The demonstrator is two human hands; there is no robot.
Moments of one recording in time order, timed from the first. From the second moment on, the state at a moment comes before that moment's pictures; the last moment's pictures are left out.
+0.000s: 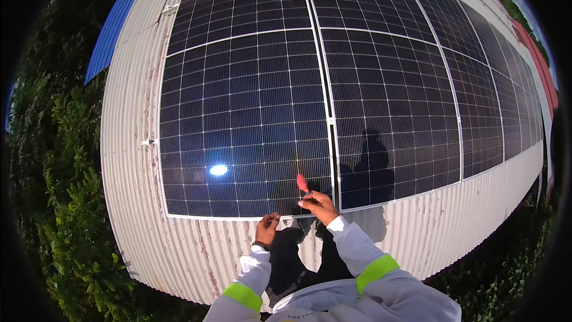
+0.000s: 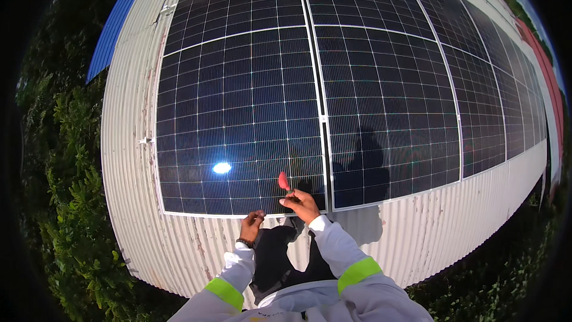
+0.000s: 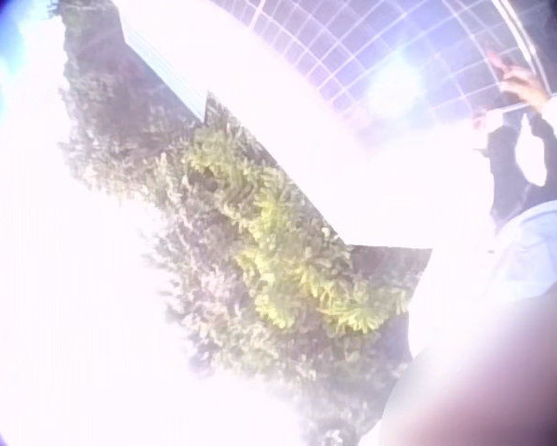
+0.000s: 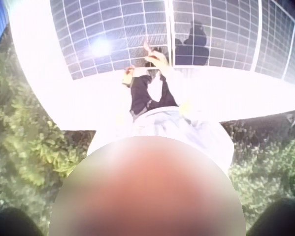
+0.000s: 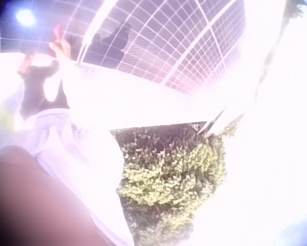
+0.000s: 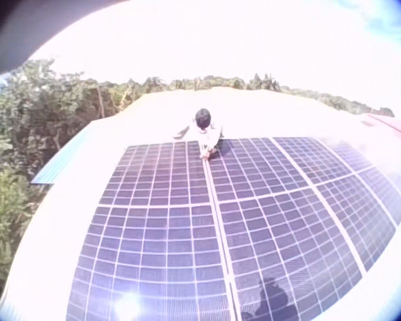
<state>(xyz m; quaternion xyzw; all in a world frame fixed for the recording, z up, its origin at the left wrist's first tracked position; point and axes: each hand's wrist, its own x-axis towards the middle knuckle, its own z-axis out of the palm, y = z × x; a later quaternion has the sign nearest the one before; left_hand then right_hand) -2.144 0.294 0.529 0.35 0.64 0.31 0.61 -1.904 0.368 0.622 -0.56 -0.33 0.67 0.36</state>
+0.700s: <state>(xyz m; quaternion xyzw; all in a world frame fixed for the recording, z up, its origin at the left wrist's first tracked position) -2.530 0.052 0.738 0.24 0.72 0.41 0.50 -2.269 0.270 0.828 -0.46 -0.73 0.51 -0.01</state>
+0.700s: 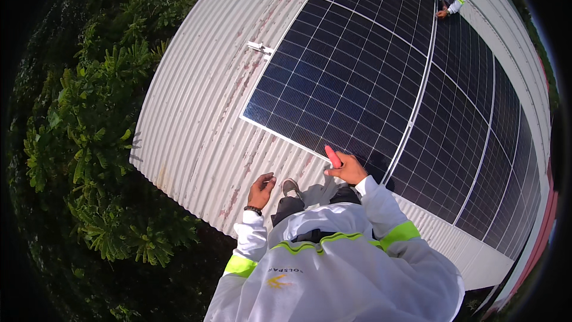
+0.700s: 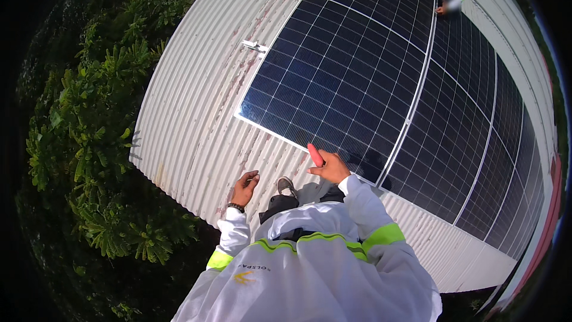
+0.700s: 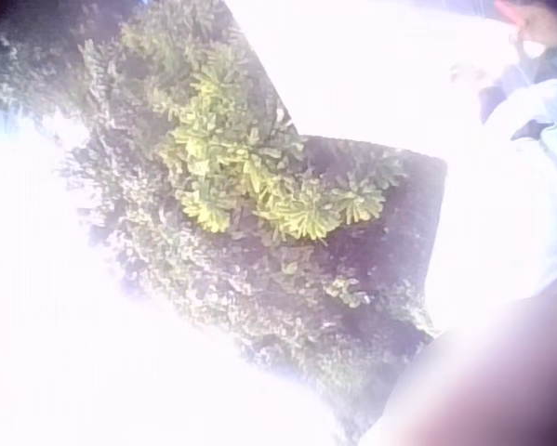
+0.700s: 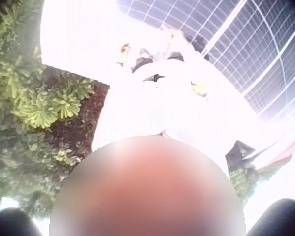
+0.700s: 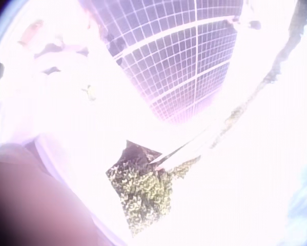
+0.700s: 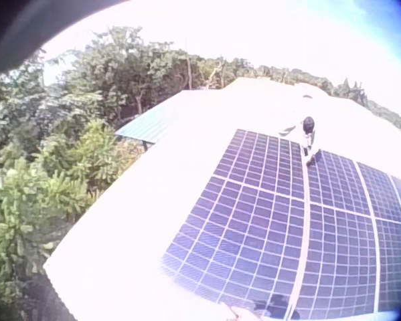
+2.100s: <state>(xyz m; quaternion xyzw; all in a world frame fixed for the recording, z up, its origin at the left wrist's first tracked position) -2.991 0.523 0.728 0.54 0.51 0.16 0.66 -2.657 0.448 0.782 -0.69 -0.61 0.40 0.05</state>
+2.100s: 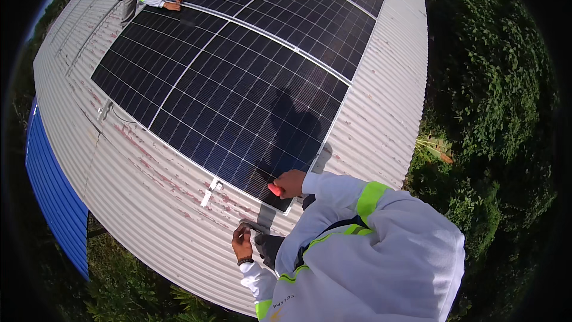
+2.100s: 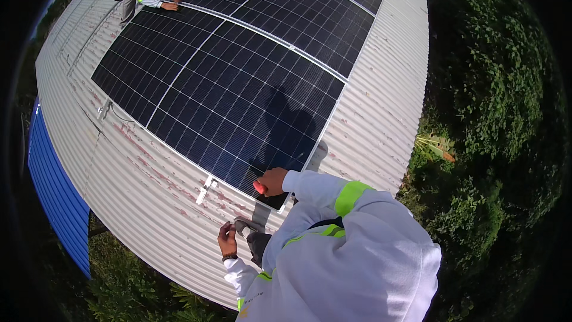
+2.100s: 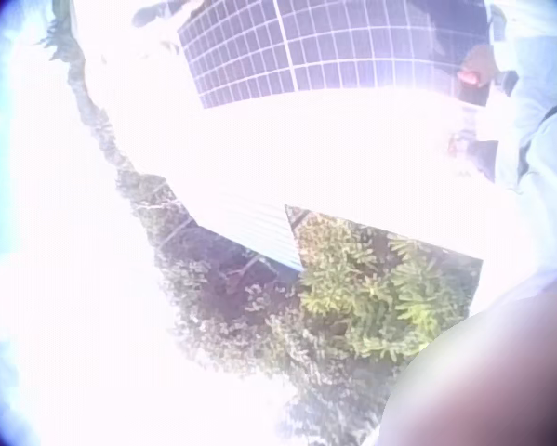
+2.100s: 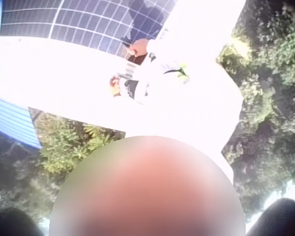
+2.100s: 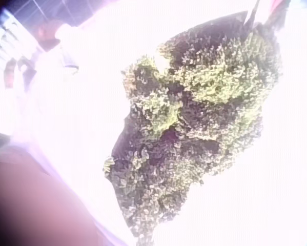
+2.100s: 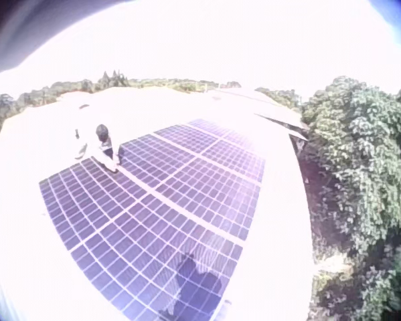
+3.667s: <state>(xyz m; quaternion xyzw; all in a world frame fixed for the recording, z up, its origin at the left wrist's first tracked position) -3.006 0.837 0.141 0.91 0.31 0.15 0.22 -2.811 0.572 0.295 -0.64 -0.68 0.28 0.22</state>
